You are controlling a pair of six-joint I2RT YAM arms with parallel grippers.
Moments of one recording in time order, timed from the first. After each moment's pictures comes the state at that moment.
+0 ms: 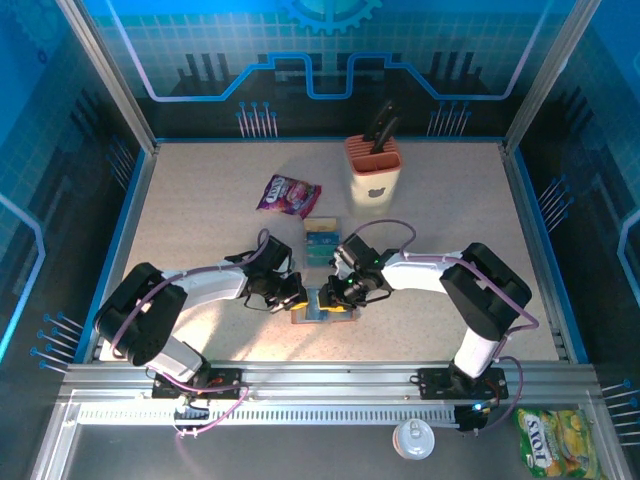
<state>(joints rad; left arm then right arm) -0.57 1.53 0.66 -0.28 0.47 -0.98 0.76 1.73 0.86 -0.26 -0.55 0.82</state>
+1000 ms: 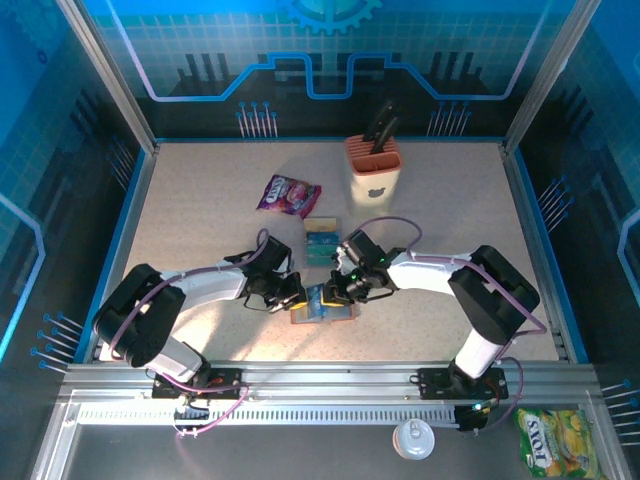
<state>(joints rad) -0.57 1.52 0.66 -0.29 0.45 -0.98 0.73 1.68 0.84 -0.24 -0.57 0.81</state>
